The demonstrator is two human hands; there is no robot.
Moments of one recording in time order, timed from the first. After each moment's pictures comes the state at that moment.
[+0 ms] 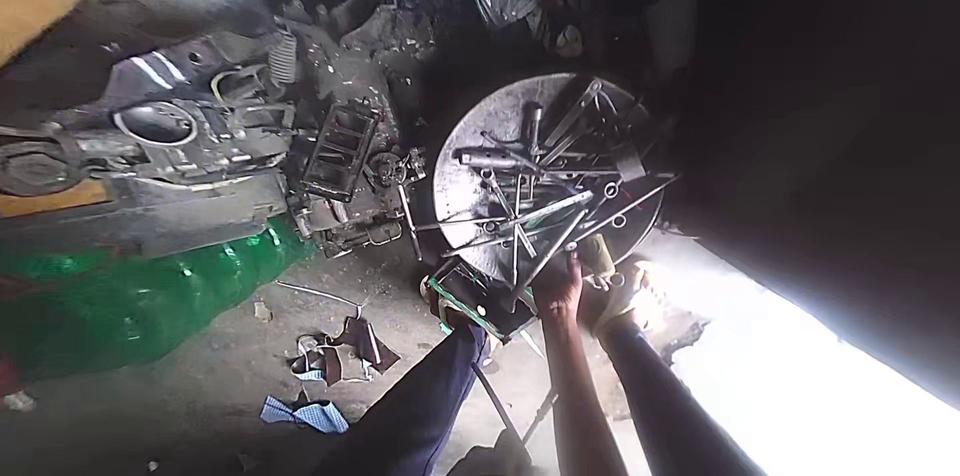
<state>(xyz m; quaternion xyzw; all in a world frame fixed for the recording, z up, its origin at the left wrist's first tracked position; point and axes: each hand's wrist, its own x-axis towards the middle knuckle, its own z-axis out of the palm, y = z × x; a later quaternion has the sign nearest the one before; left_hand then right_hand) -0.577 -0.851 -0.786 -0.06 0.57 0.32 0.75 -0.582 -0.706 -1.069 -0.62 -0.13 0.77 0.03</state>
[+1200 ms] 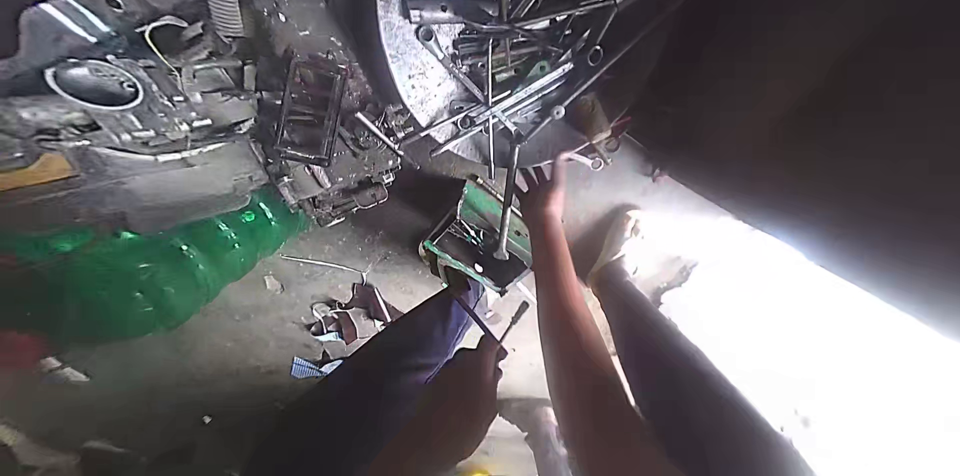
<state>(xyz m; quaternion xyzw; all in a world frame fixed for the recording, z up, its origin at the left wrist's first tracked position) -0.621 -0.842 -0.794 -0.06 0.59 0.21 0.78 -0.670 -0.712 -1.077 -0.59 -0.29 0.75 -0.10</state>
